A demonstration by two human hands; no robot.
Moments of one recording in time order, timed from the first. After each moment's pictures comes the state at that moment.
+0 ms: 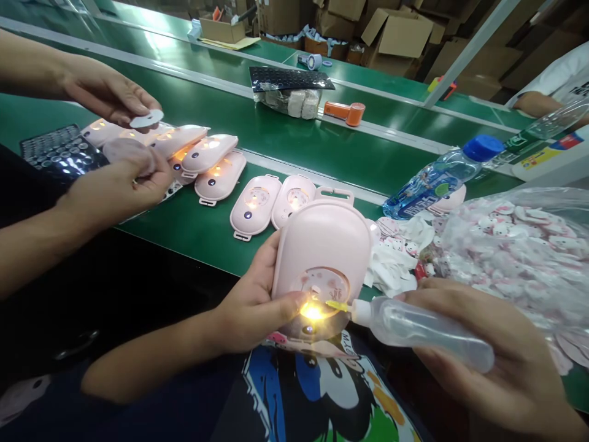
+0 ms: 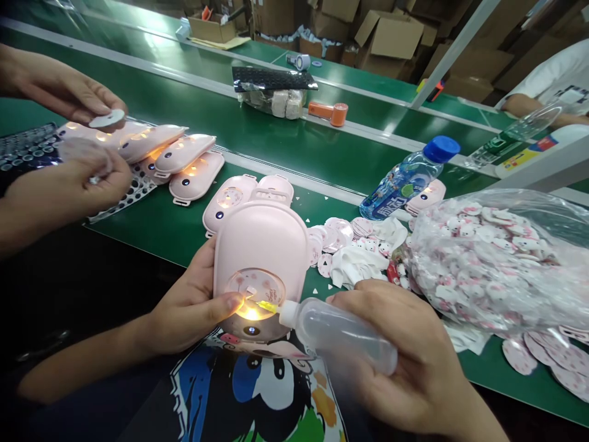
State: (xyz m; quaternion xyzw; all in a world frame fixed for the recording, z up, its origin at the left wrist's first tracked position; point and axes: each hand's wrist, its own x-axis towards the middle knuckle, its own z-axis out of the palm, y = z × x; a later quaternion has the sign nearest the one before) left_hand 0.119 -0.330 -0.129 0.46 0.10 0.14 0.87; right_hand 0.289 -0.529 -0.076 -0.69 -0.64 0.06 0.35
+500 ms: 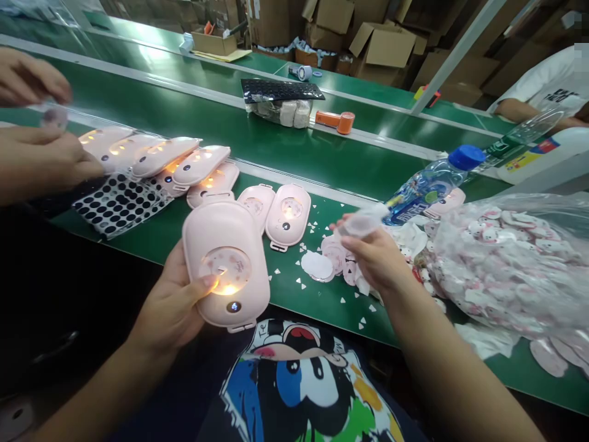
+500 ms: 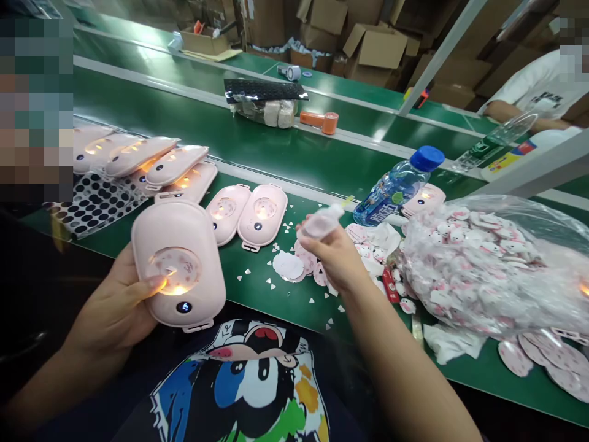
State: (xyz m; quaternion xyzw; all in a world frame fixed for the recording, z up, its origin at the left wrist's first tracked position) left_hand 0.083 -0.269 -0.141 0.45 0.30 0.32 0.78; right_hand 0.332 -0.426 -0.158 -0.75 -0.29 0.25 0.53
